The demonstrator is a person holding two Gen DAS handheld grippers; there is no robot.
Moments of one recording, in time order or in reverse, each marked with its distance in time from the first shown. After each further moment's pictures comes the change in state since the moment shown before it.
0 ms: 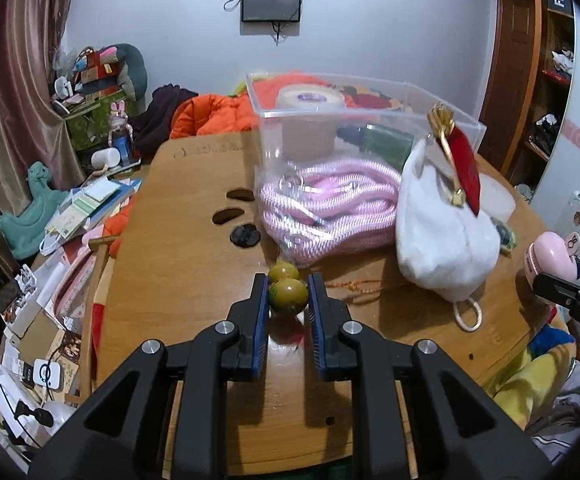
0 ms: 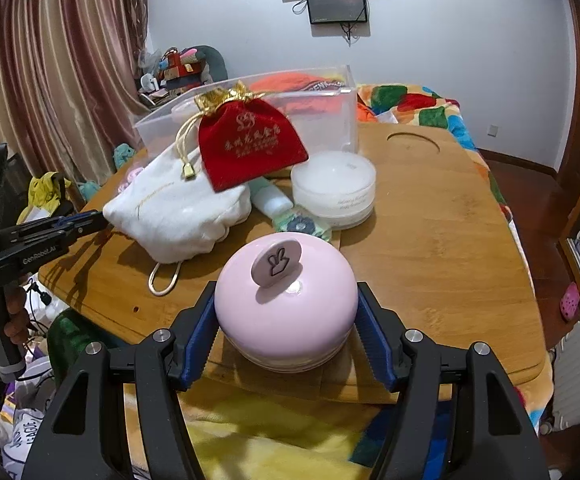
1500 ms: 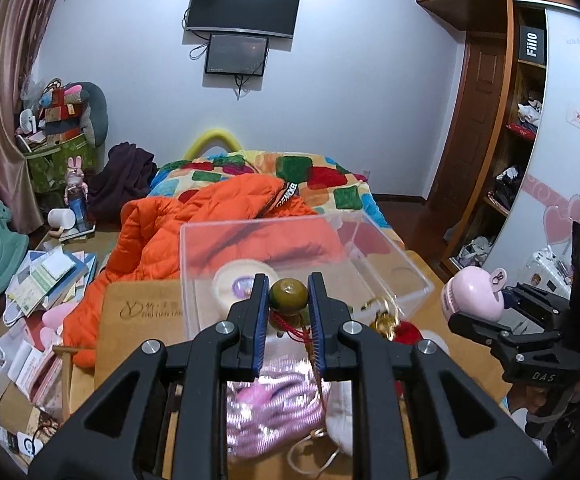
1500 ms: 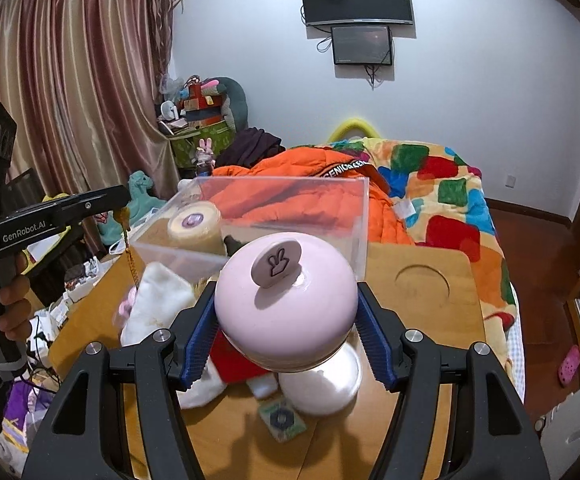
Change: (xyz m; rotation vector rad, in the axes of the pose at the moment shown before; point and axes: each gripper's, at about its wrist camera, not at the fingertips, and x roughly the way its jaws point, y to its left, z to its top) left arm -0.009 -0.019 0.140 -0.014 -0.161 -0.178; right arm 0.002 -0.005 0.126 -0.075 -0.112 0.058
